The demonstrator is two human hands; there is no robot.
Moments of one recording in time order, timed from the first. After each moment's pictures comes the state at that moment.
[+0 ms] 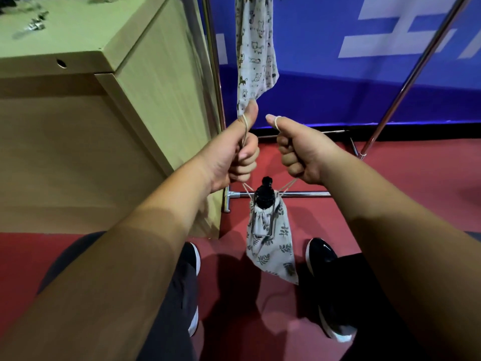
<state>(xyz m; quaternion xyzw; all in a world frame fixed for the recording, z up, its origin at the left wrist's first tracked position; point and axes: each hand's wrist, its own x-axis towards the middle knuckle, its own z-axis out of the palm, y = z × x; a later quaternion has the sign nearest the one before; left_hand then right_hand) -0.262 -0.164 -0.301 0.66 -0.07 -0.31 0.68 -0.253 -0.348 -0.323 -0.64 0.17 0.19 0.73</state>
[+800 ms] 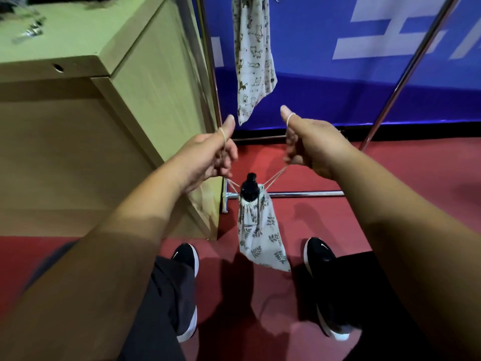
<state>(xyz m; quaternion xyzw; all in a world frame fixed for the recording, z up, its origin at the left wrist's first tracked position) -0.260 -0.130 -0.308 0.74 -0.02 -0.22 0.63 -0.258 -0.376 -0.318 -0.68 0.12 0.10 0.72</state>
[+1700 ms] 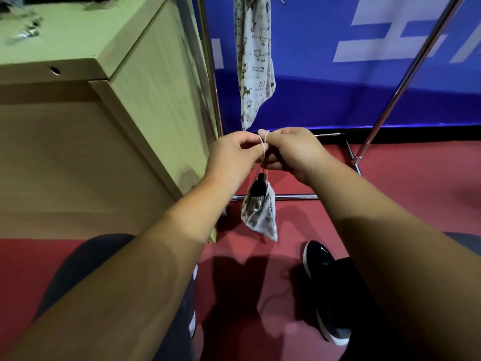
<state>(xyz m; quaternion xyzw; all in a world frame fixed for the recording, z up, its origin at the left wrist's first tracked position) -0.248 -0.188 -0.345 0.80 -0.02 0.00 0.60 -0.245 -0.340 -0.335 -0.69 0.11 0.10 0.71</state>
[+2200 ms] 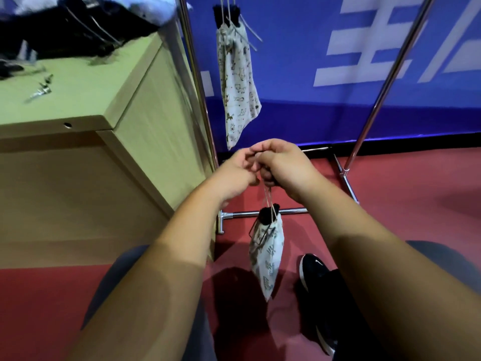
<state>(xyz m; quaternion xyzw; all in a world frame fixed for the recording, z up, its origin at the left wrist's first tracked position) -0.232 -0.202 -0.321 0.76 -0.07 -0.21 0.61 -0.259 -0.345 -0.299 -0.69 0.09 0.06 0.72</state>
